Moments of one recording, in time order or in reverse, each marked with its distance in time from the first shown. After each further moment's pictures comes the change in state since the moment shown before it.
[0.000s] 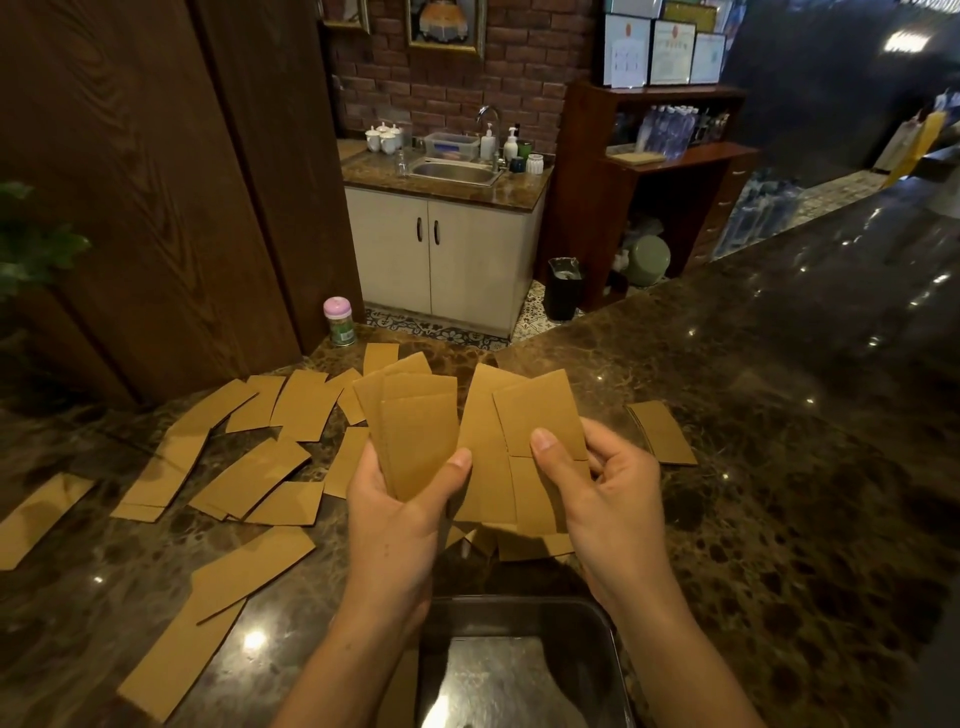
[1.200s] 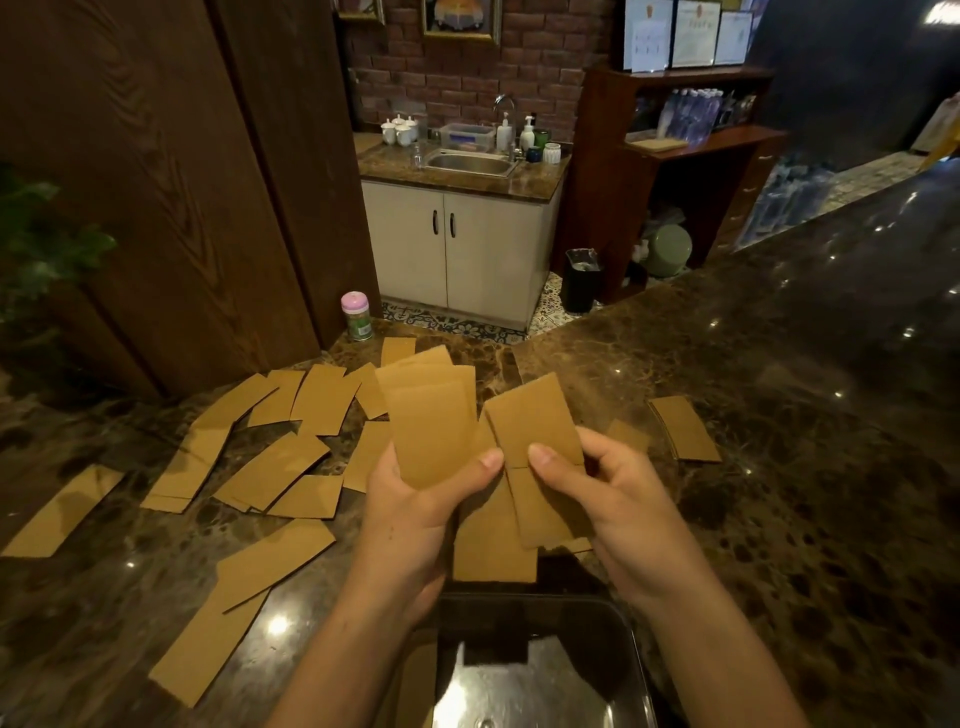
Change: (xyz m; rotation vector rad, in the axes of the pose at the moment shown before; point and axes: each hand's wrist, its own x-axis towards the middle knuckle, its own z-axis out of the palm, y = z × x) left_hand 0.004 0.011 -0.005 -0.025 -0.080 -0.137; right_hand 0.003 -0.011 -0.005 0.110 -0.304 0.260
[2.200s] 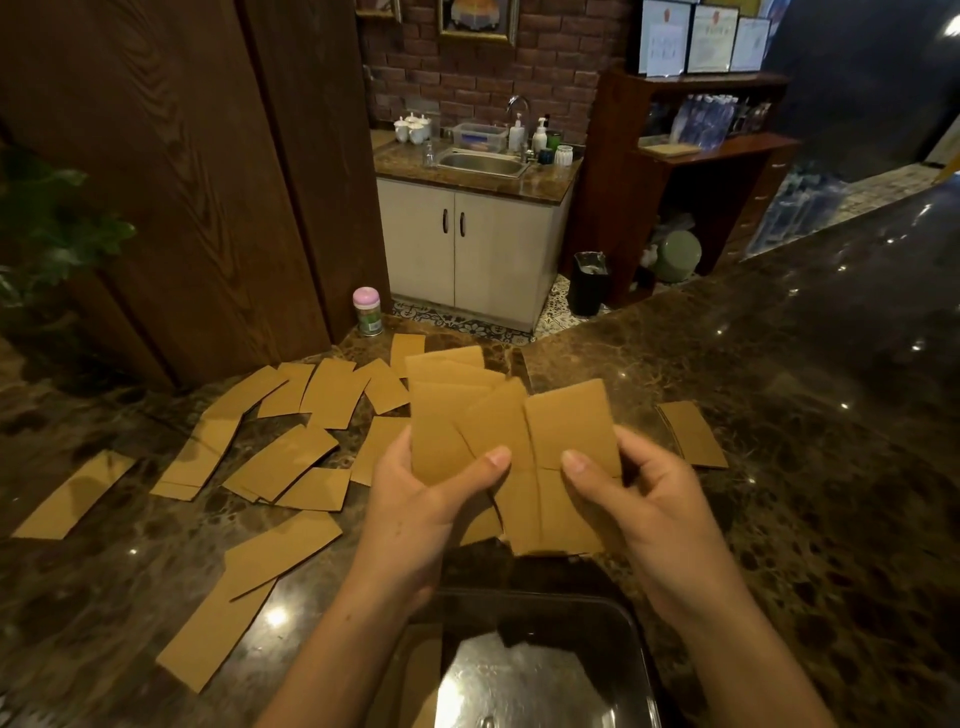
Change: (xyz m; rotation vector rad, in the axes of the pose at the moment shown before) left_hand 0.000 0.006 -0.006 0.059 -0.072 0.045; right_hand -0.011 -0.003 -0.010 -0.056 0.033 -0.060
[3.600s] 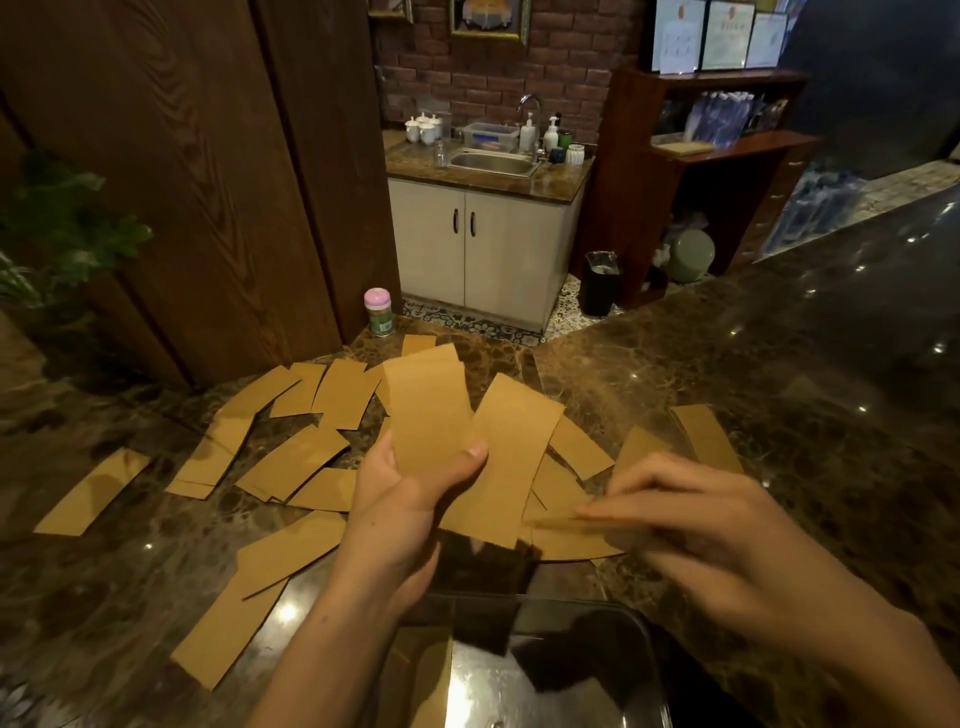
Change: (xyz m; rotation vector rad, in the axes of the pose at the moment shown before) left_hand 0.005 0.003 -0.019 -0.101 0.069 -0.100; right_hand -0.005 -0.026 -0.049 -0.989 -0.419 -0.571
